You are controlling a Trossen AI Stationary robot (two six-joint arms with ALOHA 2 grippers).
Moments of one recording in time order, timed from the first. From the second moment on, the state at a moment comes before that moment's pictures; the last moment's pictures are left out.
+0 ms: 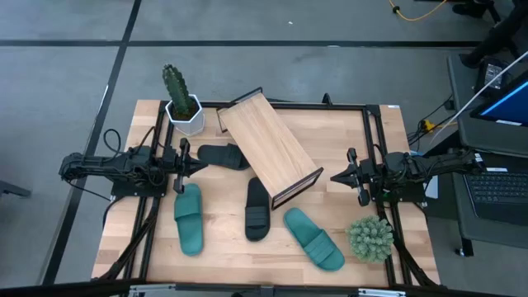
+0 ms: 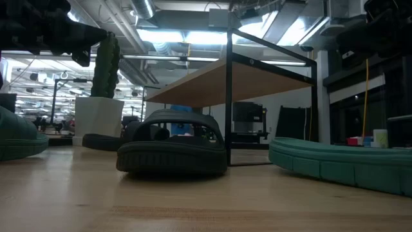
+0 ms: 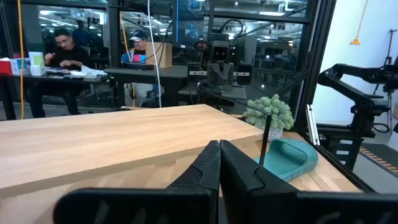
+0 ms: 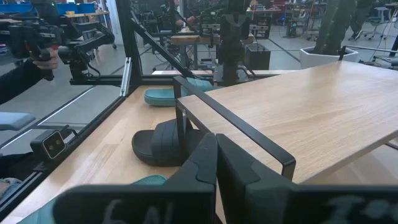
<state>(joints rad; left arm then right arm) 0.00 0.08 0.07 0.08 -0.06 -0.08 0.18 0.24 0.17 -0.02 0.05 0.06</state>
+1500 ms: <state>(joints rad) 0.00 0.08 0.07 -0.13 -0.22 -0.16 0.18 0.24 0.17 -0.03 0.22 0.04</state>
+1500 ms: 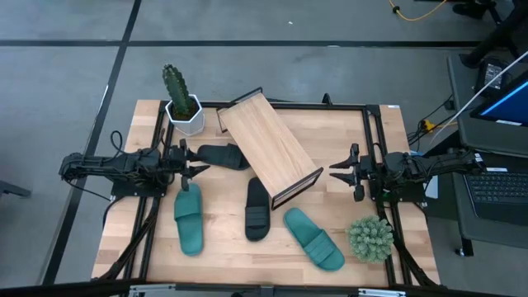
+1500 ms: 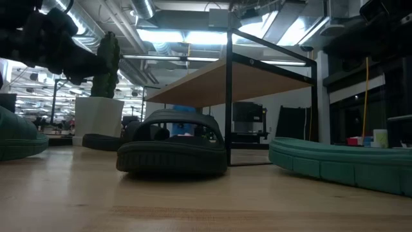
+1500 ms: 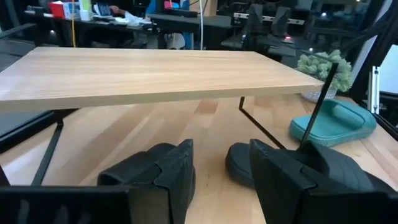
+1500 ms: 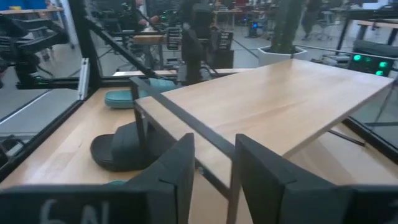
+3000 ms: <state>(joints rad) -0.74 0.76 0.61 -0.08 -0.54 -0.20 0.18 0.24 0.17 -0.03 0.21 0.07</state>
